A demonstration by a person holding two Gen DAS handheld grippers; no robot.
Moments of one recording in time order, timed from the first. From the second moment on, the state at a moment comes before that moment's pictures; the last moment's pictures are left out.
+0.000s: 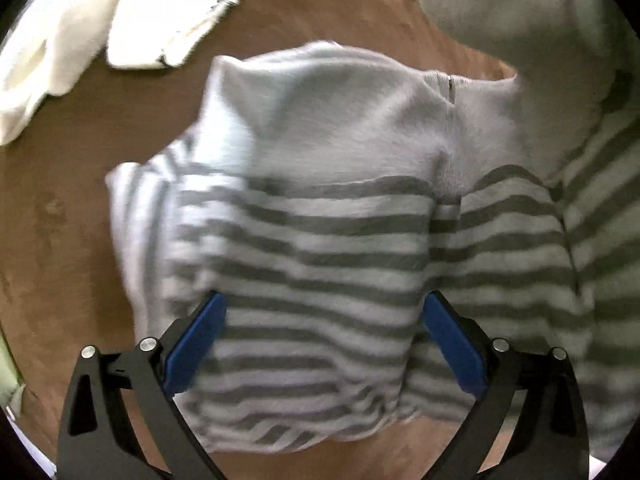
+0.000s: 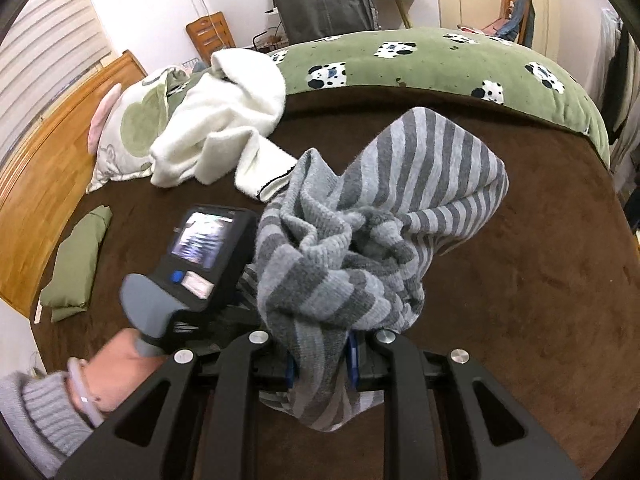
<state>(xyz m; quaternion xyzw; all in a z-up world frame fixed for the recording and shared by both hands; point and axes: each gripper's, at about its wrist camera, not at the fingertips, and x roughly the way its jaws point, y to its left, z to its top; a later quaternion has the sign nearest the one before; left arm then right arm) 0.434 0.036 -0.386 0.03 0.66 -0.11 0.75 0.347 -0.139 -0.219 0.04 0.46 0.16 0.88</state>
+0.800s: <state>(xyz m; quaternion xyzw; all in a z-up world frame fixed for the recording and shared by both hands) 0.351 0.276 -0.345 -0.09 0.63 0.07 0.77 0.374 0.035 -0.323 -0.06 0.61 0.23 0.75</state>
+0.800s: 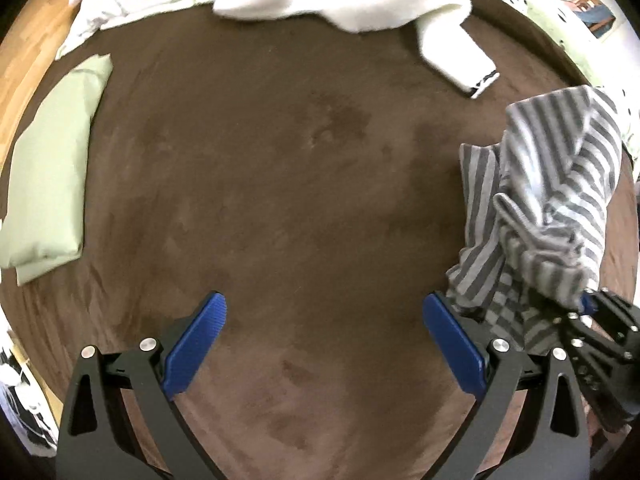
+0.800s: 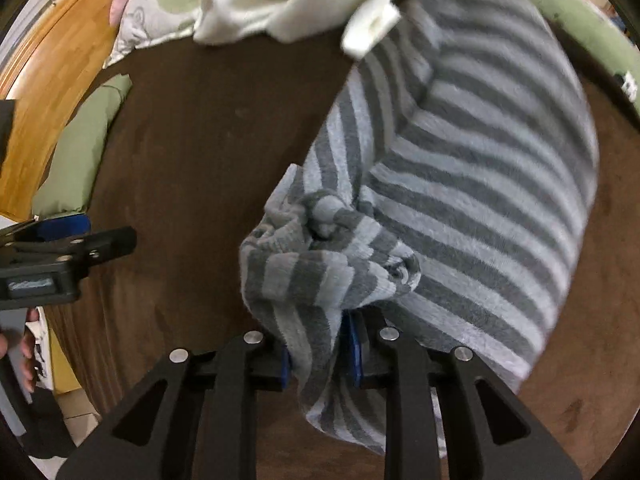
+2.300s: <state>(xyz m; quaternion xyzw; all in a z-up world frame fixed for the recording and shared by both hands) 0.382 0.179 -0.321 -0.21 0.57 -0.13 0.78 0.486 -0.065 -0.222 -0.06 0.54 0.26 0.80</state>
